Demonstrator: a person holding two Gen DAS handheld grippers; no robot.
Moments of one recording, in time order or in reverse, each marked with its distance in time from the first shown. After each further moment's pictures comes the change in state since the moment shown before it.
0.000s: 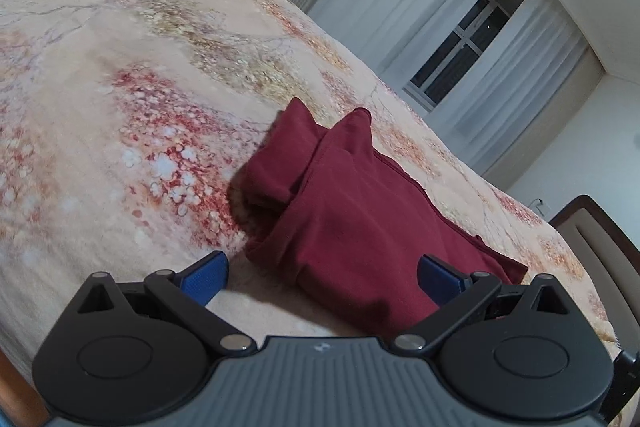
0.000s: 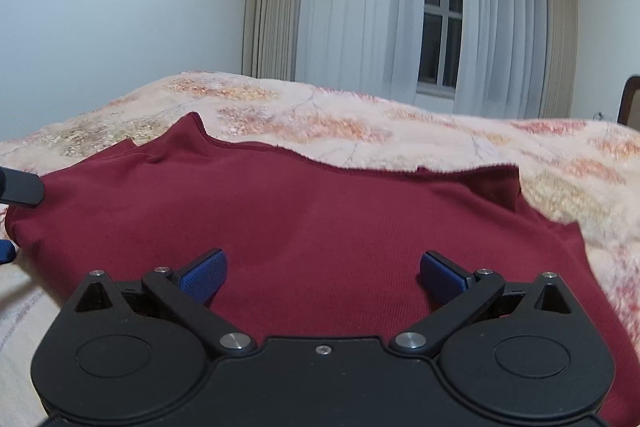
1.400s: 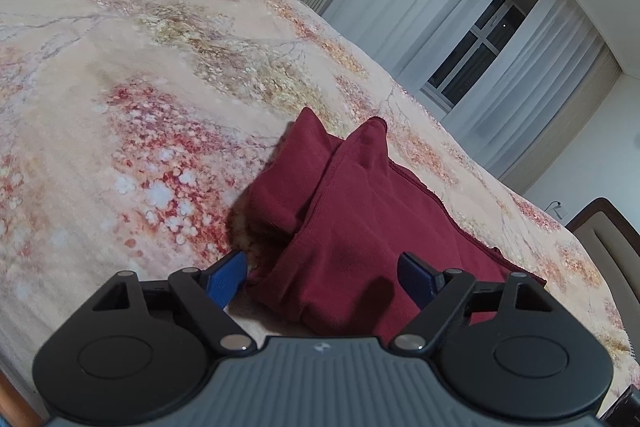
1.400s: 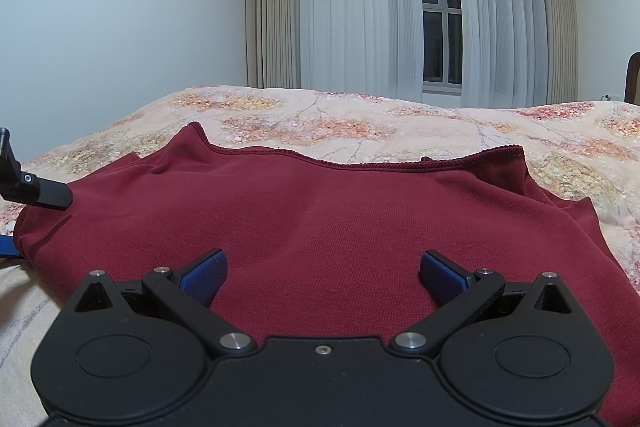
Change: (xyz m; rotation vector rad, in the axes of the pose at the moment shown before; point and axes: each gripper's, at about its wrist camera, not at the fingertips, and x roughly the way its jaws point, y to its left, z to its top) left arm 0.016 -0.006 0.018 -0.012 0.007 0.056; right arm 0.002 -0.010 -0.010 0.057 -0.027 0.046
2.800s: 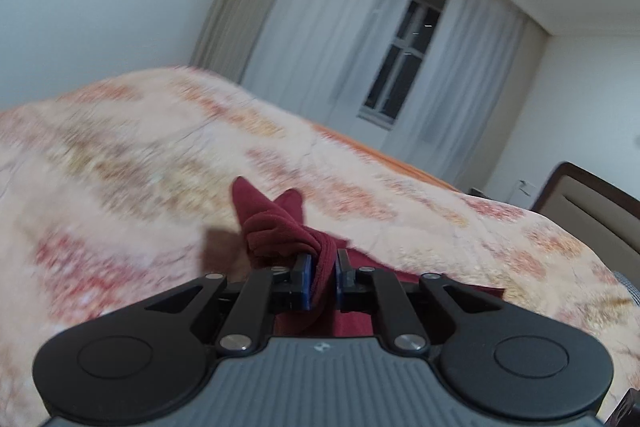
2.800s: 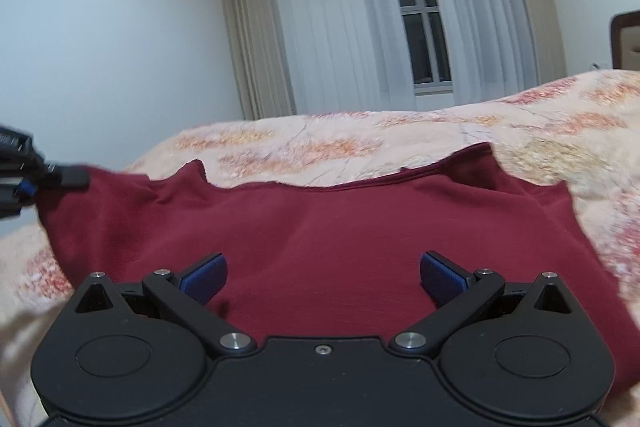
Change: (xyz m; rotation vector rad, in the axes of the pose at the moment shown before) left arm -0.021 -0.082 0.031 0.306 -0.141 -0.126; right arm -0.030 -0.028 0.003 0.165 -0.063 0.026
